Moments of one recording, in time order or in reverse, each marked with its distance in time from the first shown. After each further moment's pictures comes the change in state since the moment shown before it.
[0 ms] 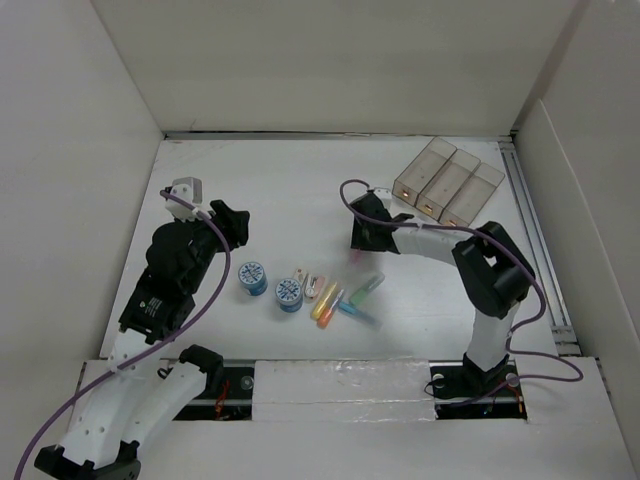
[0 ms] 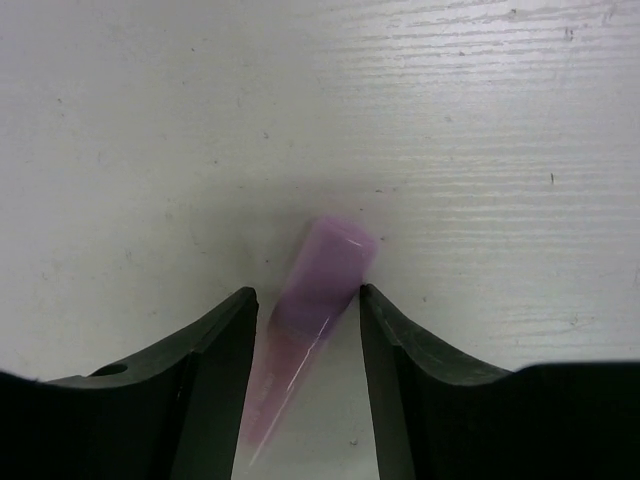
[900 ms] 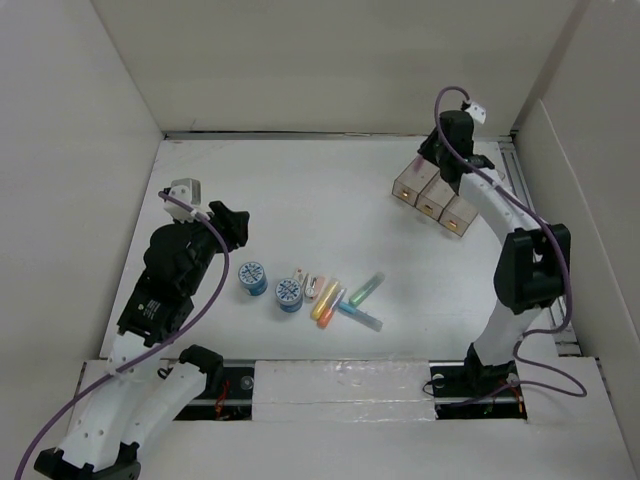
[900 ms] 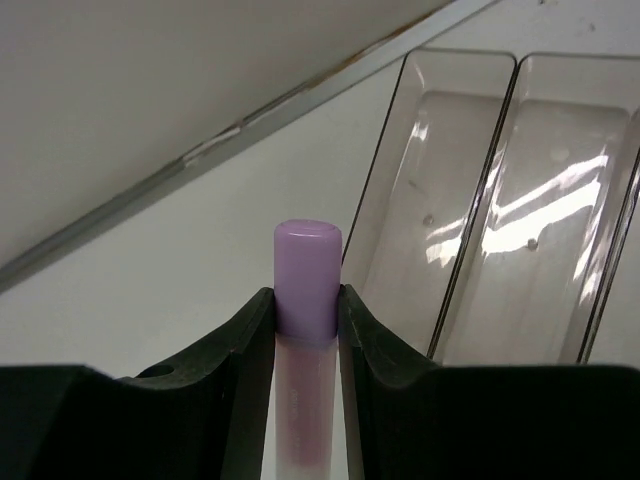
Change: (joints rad) left arm 0.000 -0.014 0.000 0.001 0.008 0.003; right arm -0.435 -0.092 0.343 0.070 -0.062 -0.032
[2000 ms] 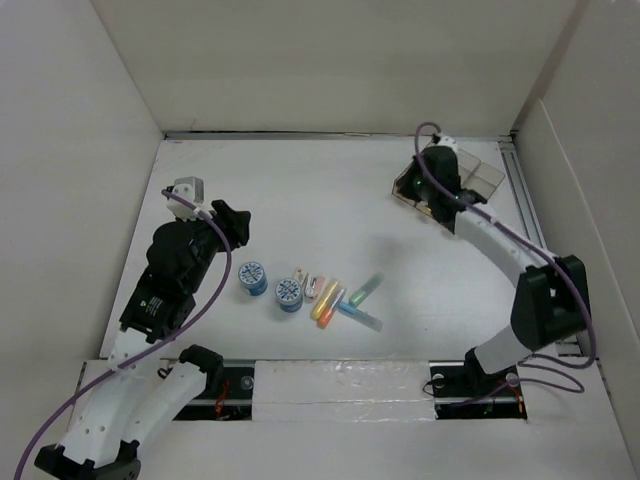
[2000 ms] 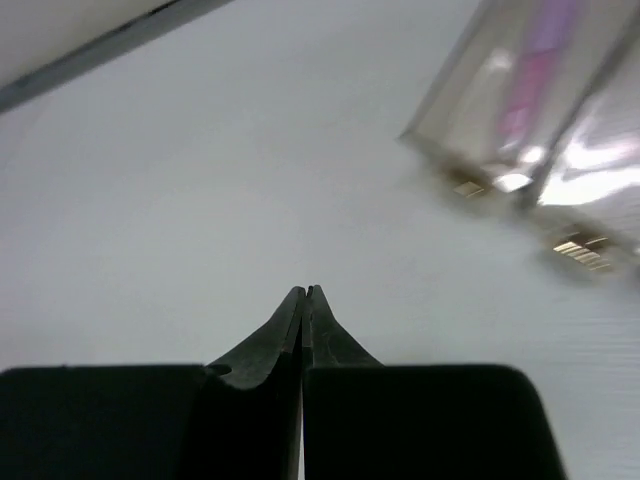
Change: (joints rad) left arm 0.000 0.017 -0.001 0.003 0.003 0.004; right arm 0.090 -0.185 -0.275 0.035 -0.148 -0.012
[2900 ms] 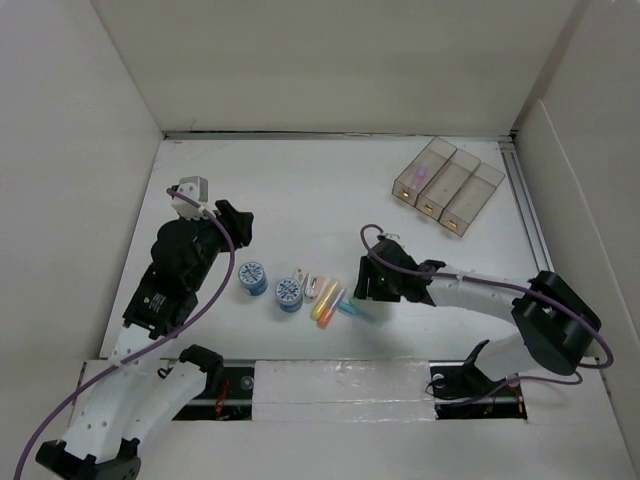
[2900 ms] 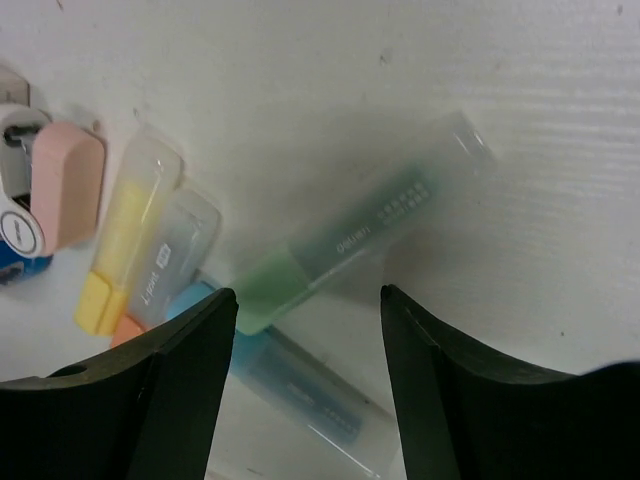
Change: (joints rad) left arm 0.000 0.019 -0.010 0.004 0.014 0.000; right arm 0.512 -0.179 -0.536 -0.114 -0.019 0.220
